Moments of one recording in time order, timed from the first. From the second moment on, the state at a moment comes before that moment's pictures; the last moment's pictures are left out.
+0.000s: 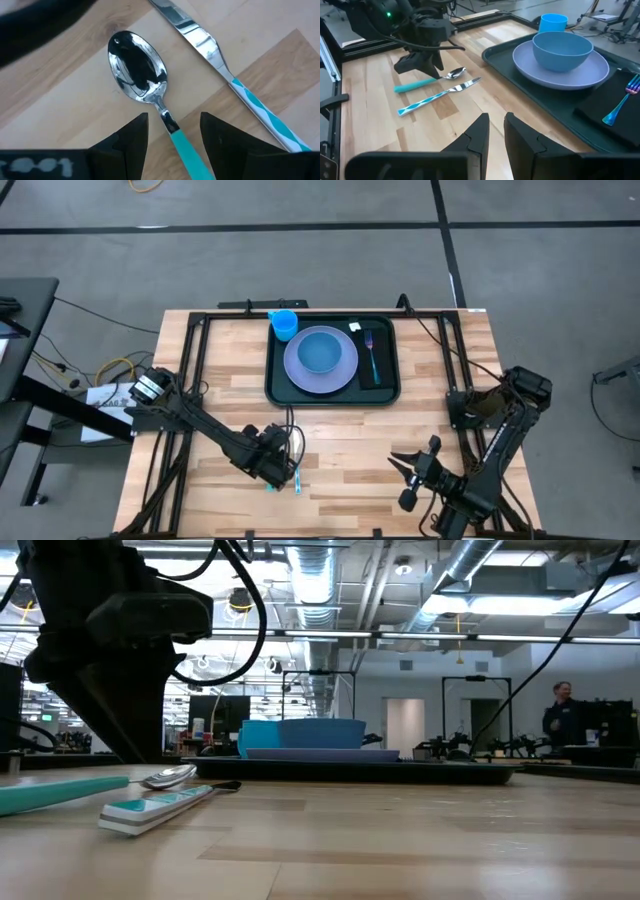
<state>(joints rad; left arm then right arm) -0.54 1.84 1.16 -0.80 -0.36 -1.44 1.06 1.72 1.26 -1.17 1.15 1.64</state>
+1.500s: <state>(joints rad) -0.54 1.91 1.16 -0.76 -0.33 -1.48 1.06 1.72 1.26 -1.17 1.15 1.64</state>
